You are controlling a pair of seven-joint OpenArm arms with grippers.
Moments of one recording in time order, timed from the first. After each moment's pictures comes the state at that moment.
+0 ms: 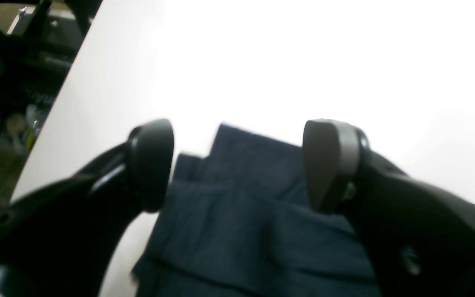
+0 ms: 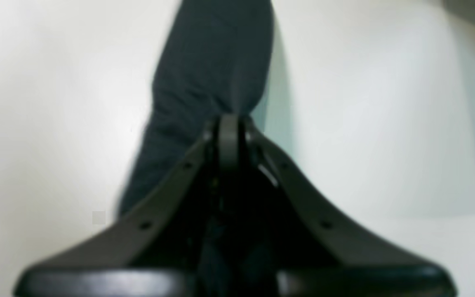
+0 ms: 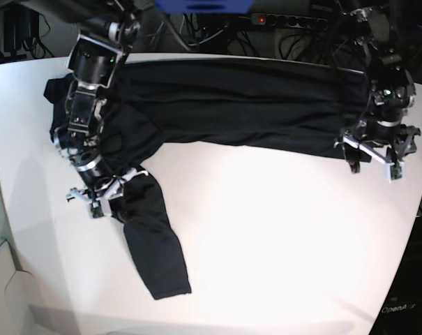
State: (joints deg) left arm 10.8 -8.2 -22.7 104.9 -6.5 -9.0 38.3; right arm 11.6 -5.0 28.5 68.3 -28.5 39.8 7.6
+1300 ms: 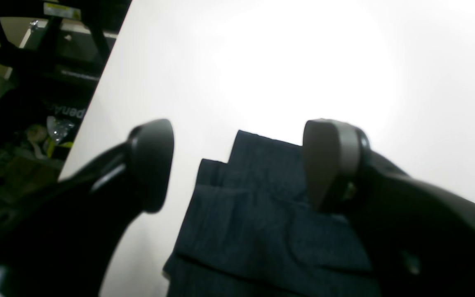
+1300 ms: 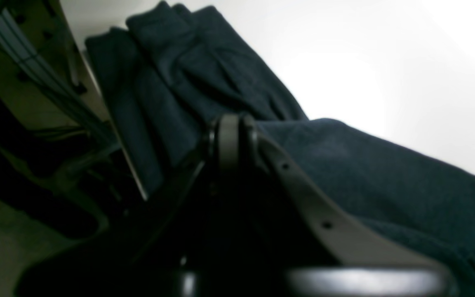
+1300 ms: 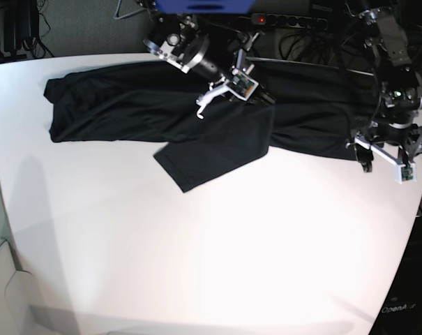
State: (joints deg) left arm 10.5 -10.5 -24.6 105.7 -6.4 -8.8 41.9; right arm -24.3 -7.2 -20.4 96.4 -24.1 35.9 -1.0
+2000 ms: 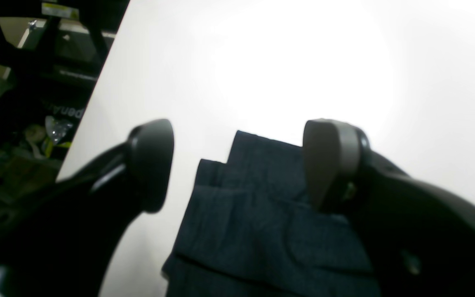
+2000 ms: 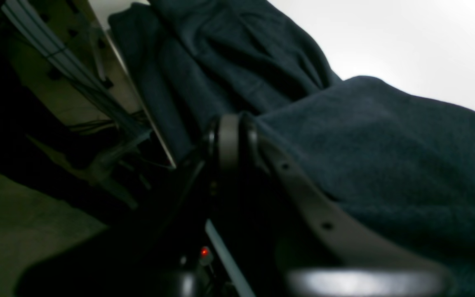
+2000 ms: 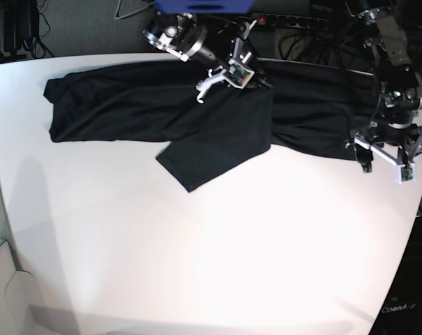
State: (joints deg) left arm 10.5 -10.3 -24.6 105.7 -6.4 -8.7 41.9; right arm -26.3 -6.3 -21.5 93.4 -20.5 36.0 -1.0
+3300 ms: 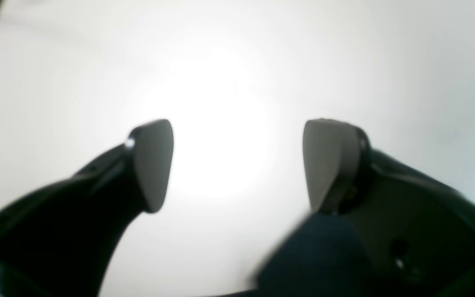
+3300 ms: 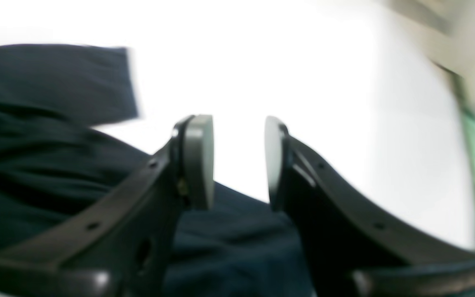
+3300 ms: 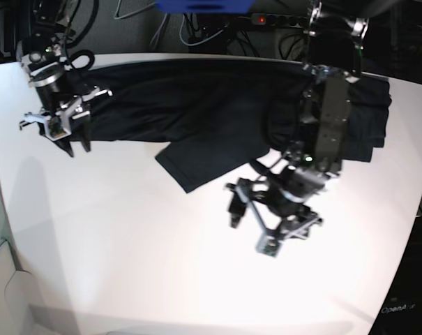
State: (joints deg) left arm -11.6 -5.1 13.3 98.8 -6.4 -8.2 49.3; right arm -22.4 3.3 27.2 102.2 -10.4 35.9 -1.0
